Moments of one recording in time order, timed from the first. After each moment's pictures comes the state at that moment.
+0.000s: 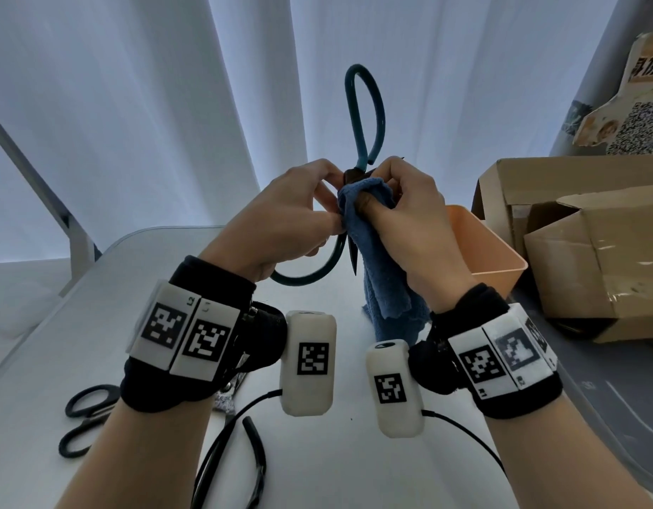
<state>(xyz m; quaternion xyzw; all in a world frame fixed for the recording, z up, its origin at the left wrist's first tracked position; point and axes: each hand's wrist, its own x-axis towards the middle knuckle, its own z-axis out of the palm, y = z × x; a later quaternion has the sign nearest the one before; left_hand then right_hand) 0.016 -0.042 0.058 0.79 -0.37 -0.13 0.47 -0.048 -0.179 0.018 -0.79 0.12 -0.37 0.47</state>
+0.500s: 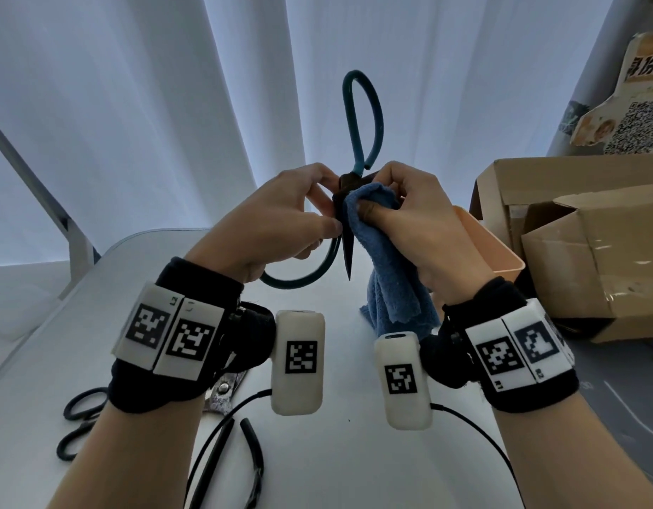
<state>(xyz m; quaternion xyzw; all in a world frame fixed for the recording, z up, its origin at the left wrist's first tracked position) 0.016 -0.037 0.061 0.79 -0.37 -0.15 0.46 -0.053 -0.191 0.021 -0.80 0.13 -0.33 0.49</state>
